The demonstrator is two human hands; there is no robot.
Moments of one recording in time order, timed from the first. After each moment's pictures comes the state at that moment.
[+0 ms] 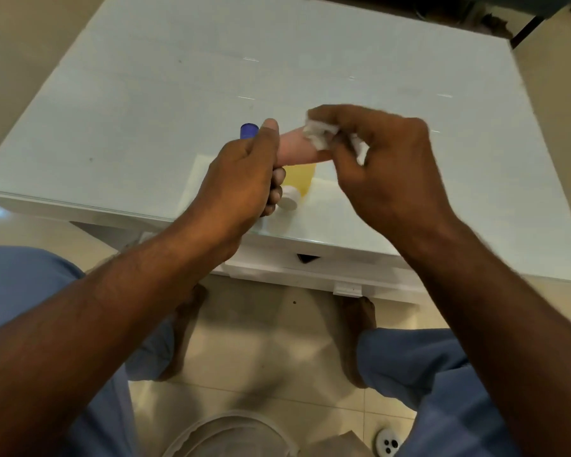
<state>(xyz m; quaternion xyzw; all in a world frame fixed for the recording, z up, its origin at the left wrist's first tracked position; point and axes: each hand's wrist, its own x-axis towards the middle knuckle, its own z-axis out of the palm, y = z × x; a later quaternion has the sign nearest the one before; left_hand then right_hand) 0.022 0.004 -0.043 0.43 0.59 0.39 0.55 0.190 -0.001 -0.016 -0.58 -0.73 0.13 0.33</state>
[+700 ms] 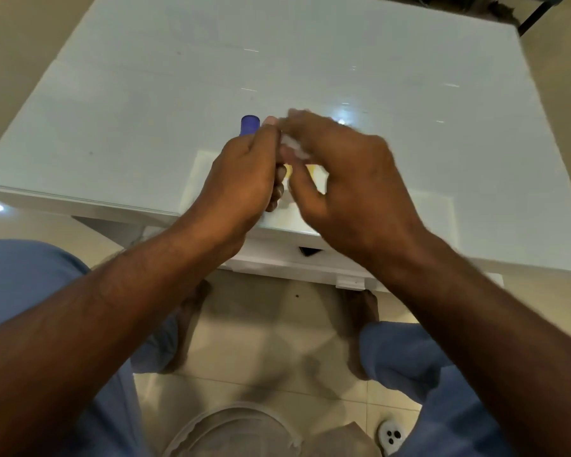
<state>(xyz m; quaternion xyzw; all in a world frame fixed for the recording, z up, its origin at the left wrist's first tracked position) 0.023 -0.001 -0.047 0.46 0.59 0.40 0.52 0.158 -0.026 -0.021 -0.53 -0.78 0.11 0.30</state>
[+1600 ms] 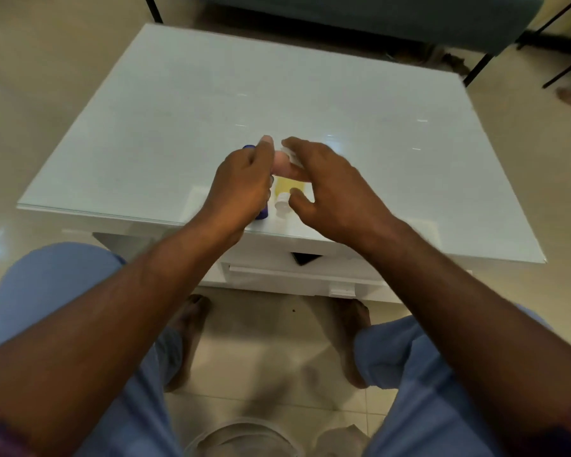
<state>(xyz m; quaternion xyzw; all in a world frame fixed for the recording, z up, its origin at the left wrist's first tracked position) 0.020 0.000 -0.042 0.50 0.63 0.39 0.44 0.170 -0.025 -0.023 -0.58 -0.78 0.16 0.16</state>
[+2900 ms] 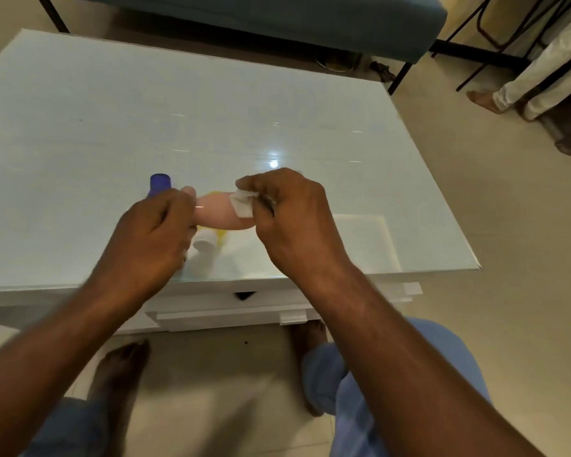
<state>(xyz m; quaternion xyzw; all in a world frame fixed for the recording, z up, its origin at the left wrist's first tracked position) 0.021 0.001 -0.064 0.61 0.57 0.37 0.40 0.198 -0.022 -0.021 -0.67 -0.63 0.23 0.33</state>
